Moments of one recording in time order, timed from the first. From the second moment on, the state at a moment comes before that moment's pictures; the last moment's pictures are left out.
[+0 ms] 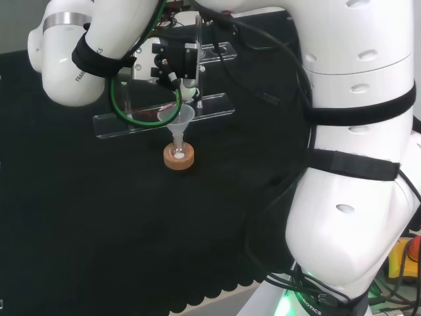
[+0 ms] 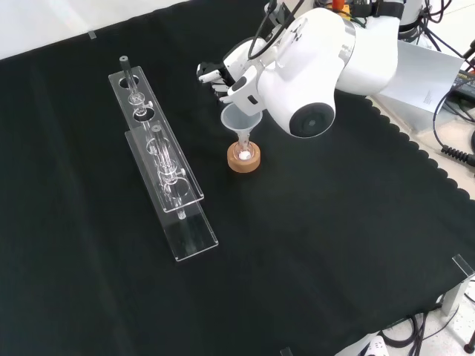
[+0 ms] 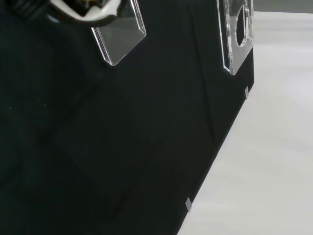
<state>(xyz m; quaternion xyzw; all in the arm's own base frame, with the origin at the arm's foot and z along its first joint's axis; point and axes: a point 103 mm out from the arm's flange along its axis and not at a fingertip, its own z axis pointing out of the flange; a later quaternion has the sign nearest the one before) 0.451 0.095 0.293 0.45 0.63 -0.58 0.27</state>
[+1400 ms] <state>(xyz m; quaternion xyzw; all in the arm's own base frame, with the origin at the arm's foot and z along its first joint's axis) 0.453 0.049 0.314 0.56 0.69 -0.44 0.14</state>
